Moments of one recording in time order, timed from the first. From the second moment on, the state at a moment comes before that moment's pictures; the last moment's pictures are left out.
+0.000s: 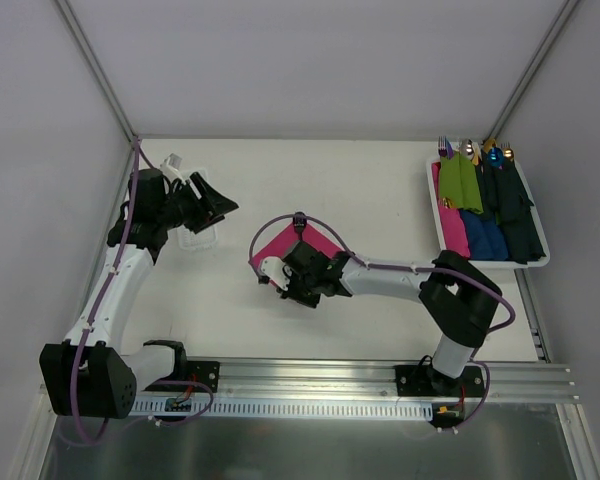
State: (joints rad) left arm -0.04 1.12 0.94 -0.37 0.51 -0.74; right arm 1.04 1.75 1.04 -0.33 -0.12 -0.33
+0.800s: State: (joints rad) left arm -0.04 0.94 0.69 -0.38 0.57 -0.69; right arm 0.84 1.88 1.32 -0.60 -0.43 -0.46
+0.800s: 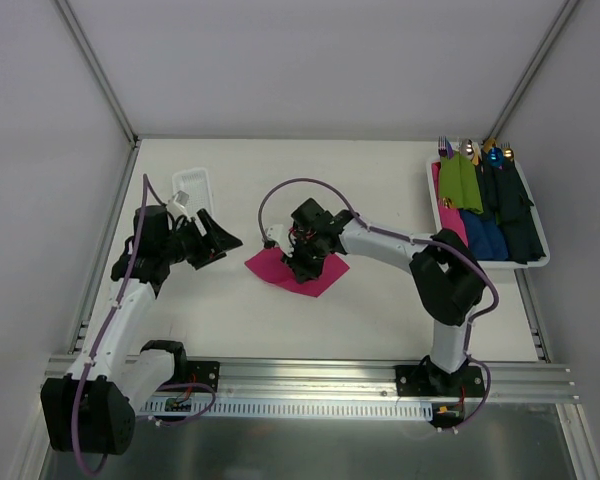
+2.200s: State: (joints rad) left arm -0.46 1.22 0.45 -0.03 0.42 -0.92; right arm 0.77 2.10 1.57 -0.77 -0.59 -0.51
